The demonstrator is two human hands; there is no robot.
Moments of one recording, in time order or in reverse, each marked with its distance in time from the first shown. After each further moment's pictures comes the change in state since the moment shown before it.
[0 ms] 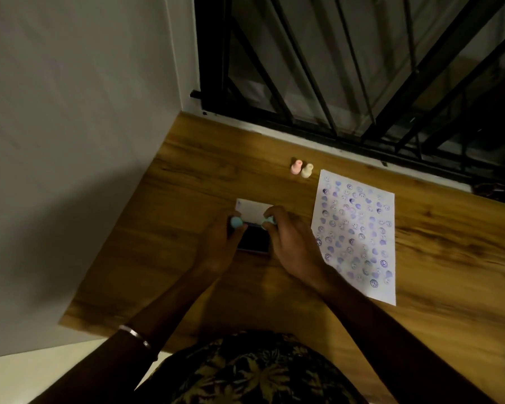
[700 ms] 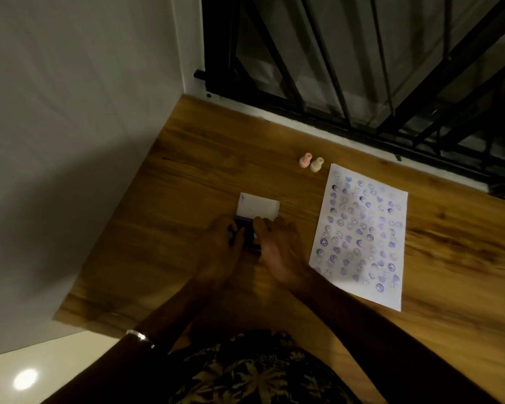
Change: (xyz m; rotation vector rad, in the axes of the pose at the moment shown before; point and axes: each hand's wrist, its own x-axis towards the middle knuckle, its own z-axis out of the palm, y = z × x) left_hand -0.009 -0.024 0.012 0.278 0.108 -0.066; right_hand 0.002 -0.003 0.038 -0.377 -0.280 -0.071
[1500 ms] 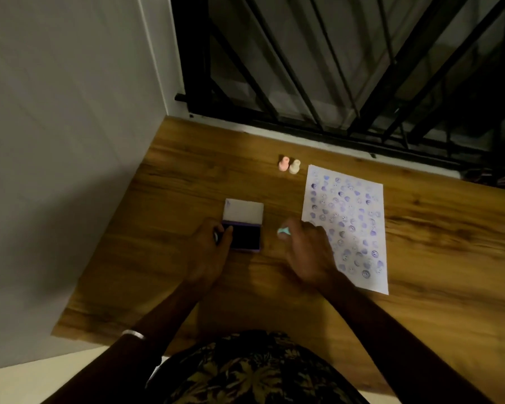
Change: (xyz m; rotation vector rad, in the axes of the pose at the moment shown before) left_hand -0.002 0.006 -0.005 -0.107 0.035 0.041; right_hand -0.052 0.049 -0.032 0.179 0.150 0.223
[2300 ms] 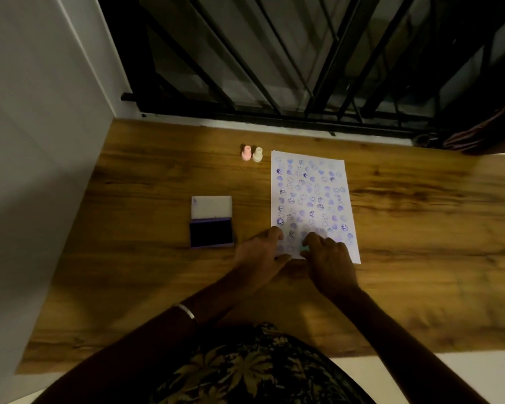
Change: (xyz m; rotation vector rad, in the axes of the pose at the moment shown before) left_hand -0.040 0.056 0.104 0.382 -0.409 0.565; right_hand -0.082 0.061 -0.007 -0.253 -0.008 0.178
